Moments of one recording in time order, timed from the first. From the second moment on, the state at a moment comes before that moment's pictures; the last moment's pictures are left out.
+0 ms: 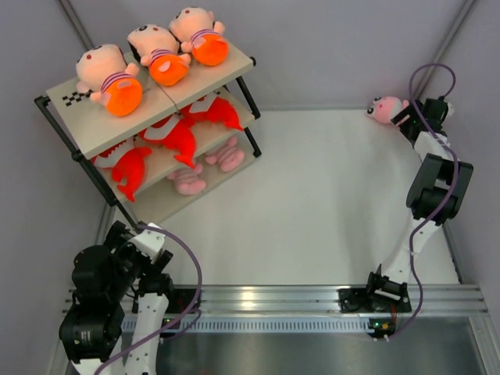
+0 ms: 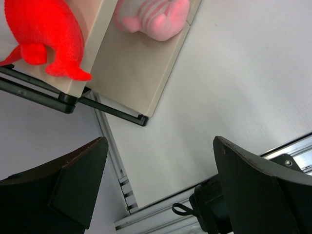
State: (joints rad) left arm 0.06 0.29 1.14 -1.32 0.20 0.64; right arm -0.34 2.08 1.61 -0.08 -0.04 0.56
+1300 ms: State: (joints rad) left arm 0.07 0.38 1.11 -1.33 0.21 0.64; right arm -0.36 2.33 1.72 0.10 0.02 0.70
